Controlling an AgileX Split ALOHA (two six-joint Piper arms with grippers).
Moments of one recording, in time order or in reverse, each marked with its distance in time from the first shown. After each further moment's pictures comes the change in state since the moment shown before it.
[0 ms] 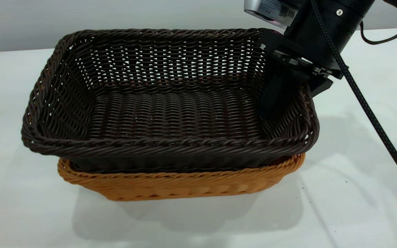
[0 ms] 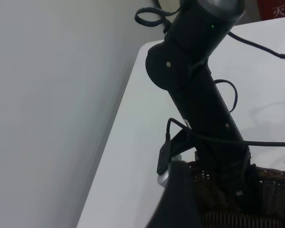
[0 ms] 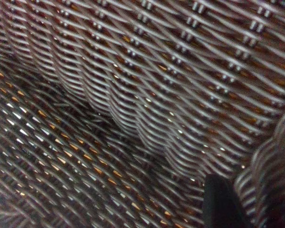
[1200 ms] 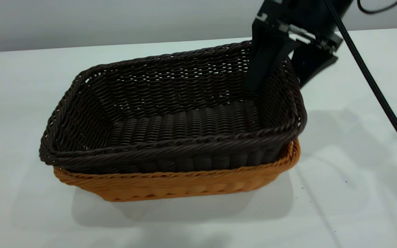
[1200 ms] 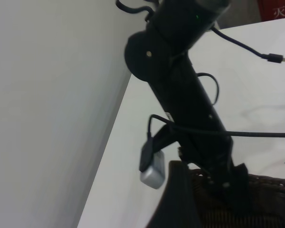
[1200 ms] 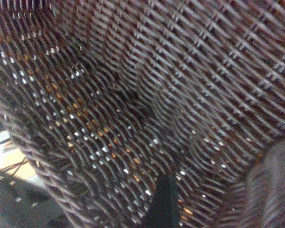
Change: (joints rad) left arm 0.000 0.000 0.000 -0.001 -0.003 0.000; right arm 0.001 -0.001 -0.139 -0.050 0.115 -0.007
